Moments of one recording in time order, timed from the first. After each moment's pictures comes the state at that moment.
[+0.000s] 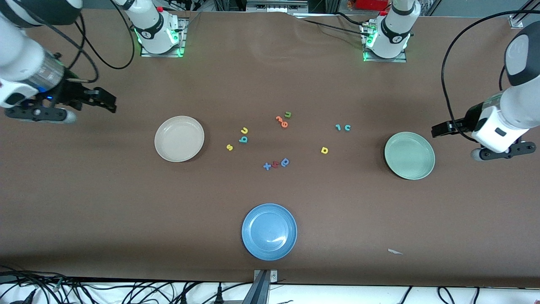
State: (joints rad) left arm 0.11 0.22 -0.18 -1.56 -0.01 1.58 -0.26; right arm 0.09 0.05 0.11 -1.69 0.00 1.65 0.26
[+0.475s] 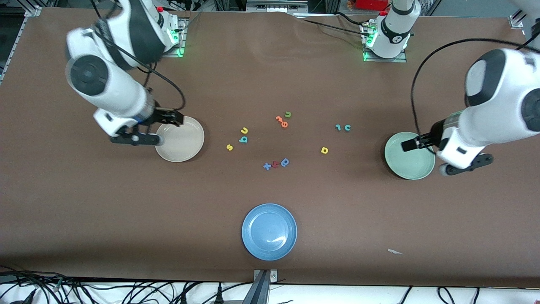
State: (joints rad) left arm 0.03 0.33 -0.19 -1.57 -0.04 1.69 -0.48; right arm 0.30 0.28 0.11 -1.69 0.00 1.81 0.48
